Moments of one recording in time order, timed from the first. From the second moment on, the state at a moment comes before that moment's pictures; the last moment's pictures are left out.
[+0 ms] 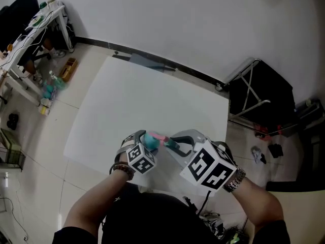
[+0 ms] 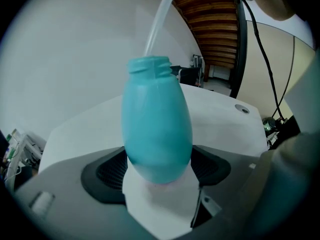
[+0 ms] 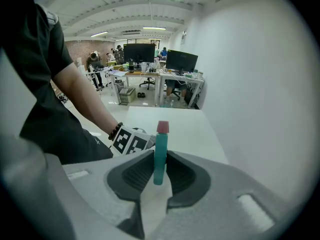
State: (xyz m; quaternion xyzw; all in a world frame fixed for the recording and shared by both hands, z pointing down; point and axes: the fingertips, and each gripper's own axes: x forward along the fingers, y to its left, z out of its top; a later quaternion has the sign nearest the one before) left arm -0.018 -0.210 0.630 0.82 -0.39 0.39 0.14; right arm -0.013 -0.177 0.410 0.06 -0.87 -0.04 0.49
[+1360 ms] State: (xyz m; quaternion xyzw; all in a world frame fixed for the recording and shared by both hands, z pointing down) left arm -0.006 -0.199 0.600 0.81 -0.35 0.47 0.06; right arm 0.008 -0.199 0.455 0.09 -0.87 0.06 0.47
